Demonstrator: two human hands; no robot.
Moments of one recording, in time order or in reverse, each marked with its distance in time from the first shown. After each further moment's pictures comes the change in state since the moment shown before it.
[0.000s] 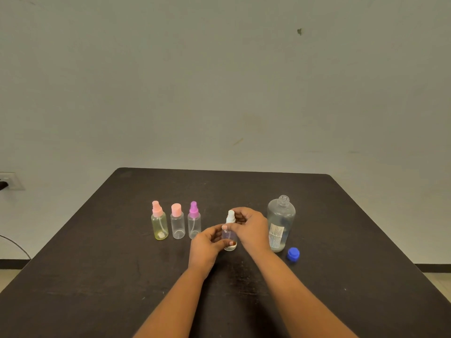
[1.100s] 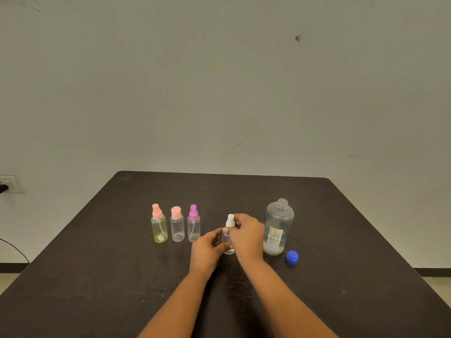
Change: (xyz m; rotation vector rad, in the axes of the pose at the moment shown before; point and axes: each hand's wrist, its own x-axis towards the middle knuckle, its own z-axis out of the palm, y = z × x) left_hand -0.005 0.005 0.003 0.082 0.017 0.021; right_hand -0.015 -0.013 0.011 -0.215 0.136 0.014
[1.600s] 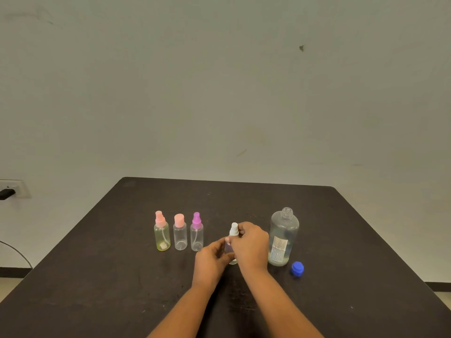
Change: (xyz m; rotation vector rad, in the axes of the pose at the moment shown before) left_hand -0.004 -0.001 0.003 0.097 0.033 0.016; right_hand 0.002 0.001 0.003 -0.116 0.042 0.007
